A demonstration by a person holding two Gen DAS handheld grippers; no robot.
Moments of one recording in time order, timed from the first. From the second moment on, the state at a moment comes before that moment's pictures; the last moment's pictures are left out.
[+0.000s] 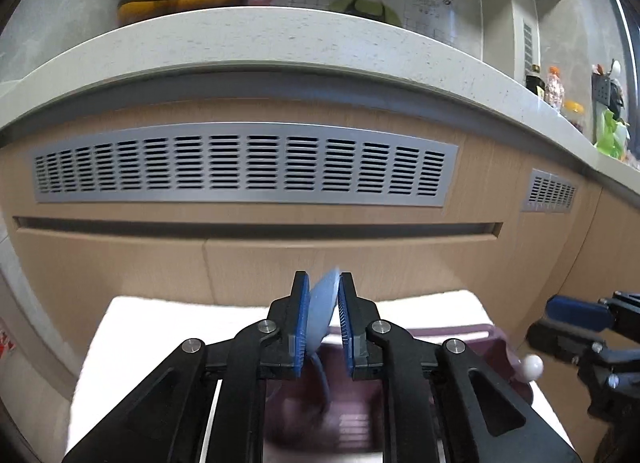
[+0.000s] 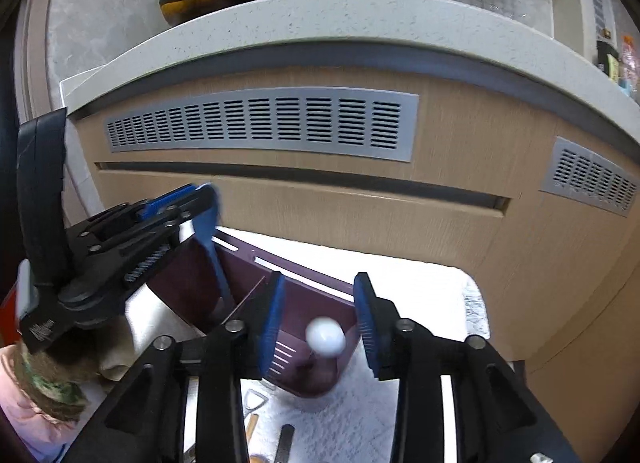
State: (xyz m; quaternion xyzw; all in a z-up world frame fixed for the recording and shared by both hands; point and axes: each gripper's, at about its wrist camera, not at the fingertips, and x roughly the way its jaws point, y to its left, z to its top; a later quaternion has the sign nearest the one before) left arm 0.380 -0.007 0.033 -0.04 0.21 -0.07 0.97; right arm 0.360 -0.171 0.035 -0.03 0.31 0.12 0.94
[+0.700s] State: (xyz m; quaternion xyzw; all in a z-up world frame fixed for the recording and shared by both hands) left arm 0.201 0.025 -0.037 -0.05 0.37 -0.12 0.92; right arm 0.217 -0.192 -0.008 -0.07 0.31 0.08 0.94
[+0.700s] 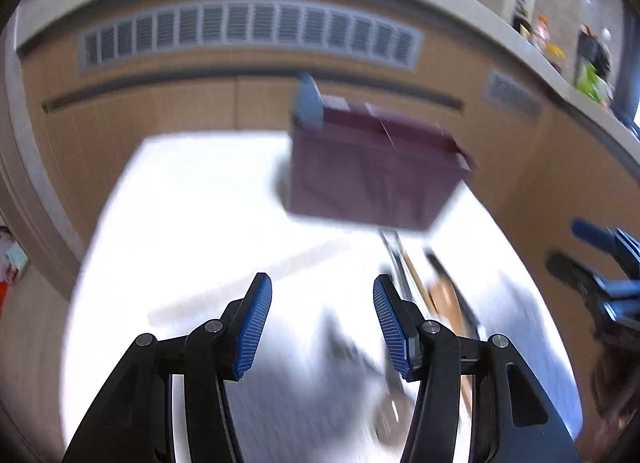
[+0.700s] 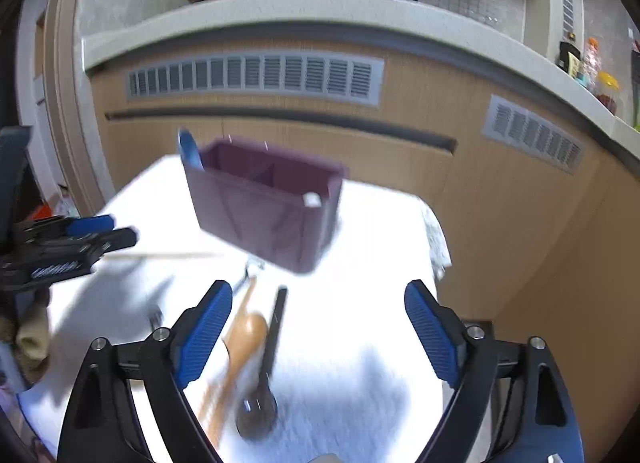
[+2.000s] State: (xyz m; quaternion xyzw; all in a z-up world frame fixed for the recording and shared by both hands) left arm 0.141 0.025 0.018 -0.01 0.27 -0.06 0.96; right arm 0.205 -0.179 -0.051 -0.04 0.37 0.10 0.92
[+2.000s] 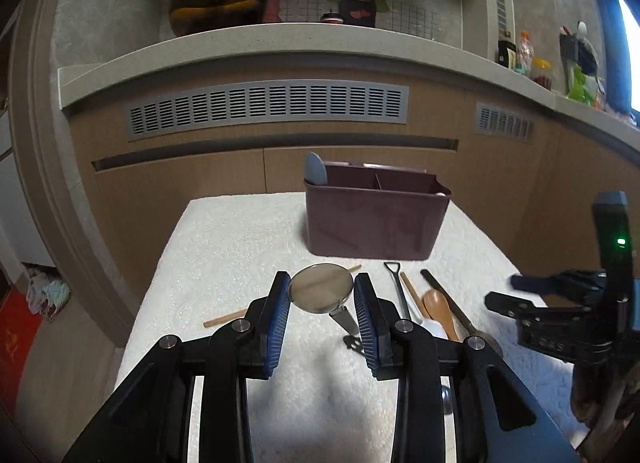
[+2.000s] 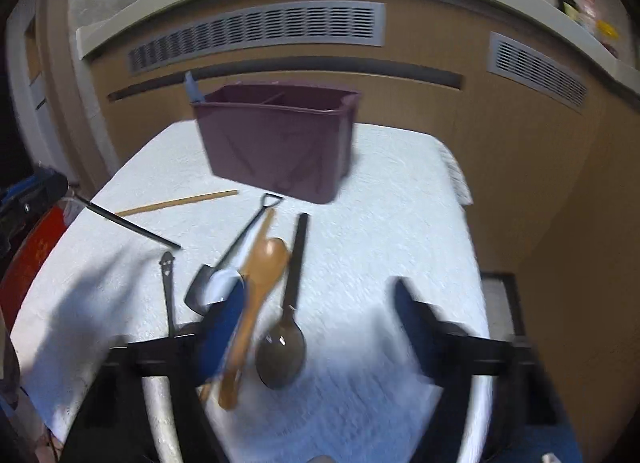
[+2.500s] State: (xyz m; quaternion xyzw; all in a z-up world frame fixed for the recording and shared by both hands) left arm 0.164 0.044 0.008 -0.07 0.28 -0.08 0.95; right arm 0.312 -0.102 -0.092 -0.06 0.48 0.13 0.86
